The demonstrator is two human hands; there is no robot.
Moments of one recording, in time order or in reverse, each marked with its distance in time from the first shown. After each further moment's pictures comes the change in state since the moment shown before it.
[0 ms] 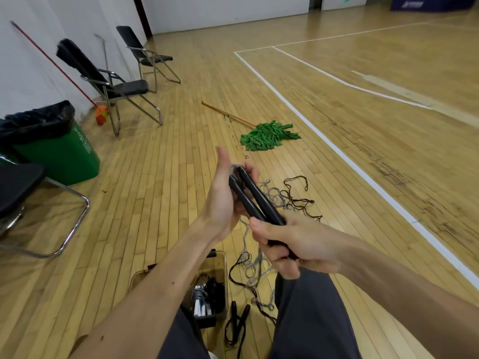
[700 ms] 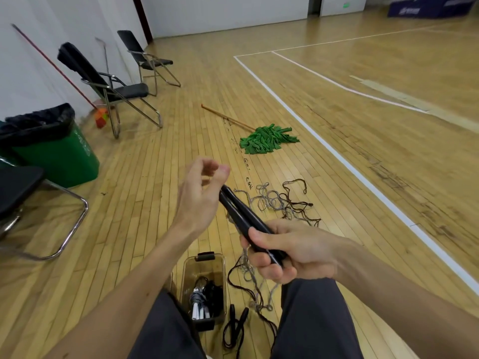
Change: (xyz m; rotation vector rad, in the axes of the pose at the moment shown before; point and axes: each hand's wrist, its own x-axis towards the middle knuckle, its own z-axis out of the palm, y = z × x) left_hand -0.002 -0.006 -0.040 0.692 0.387 0.238; right_hand 0.004 0.009 -0.005 0.338 -0.217 0.085
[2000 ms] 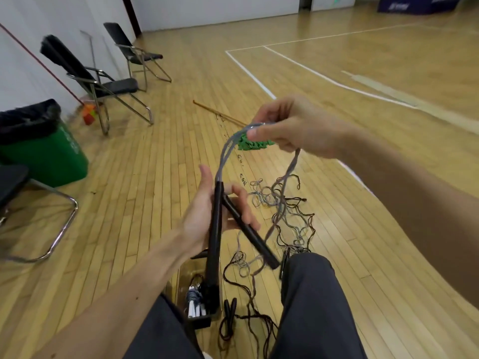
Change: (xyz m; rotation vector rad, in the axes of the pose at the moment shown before) left_hand -0.021 0.009 0.001 -0.778 -0.645 -0.430; right_hand 0.000 -0.136 -0.026 -0.935 0.463 -0.515
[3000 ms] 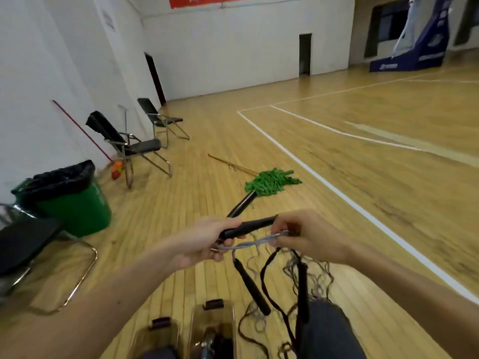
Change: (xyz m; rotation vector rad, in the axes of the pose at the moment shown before) left_hand -0.004 0.071 0.004 0.454 0.228 -0.308; right_hand -0.071 0.038 0.038 -0.354 0.100 -0.029
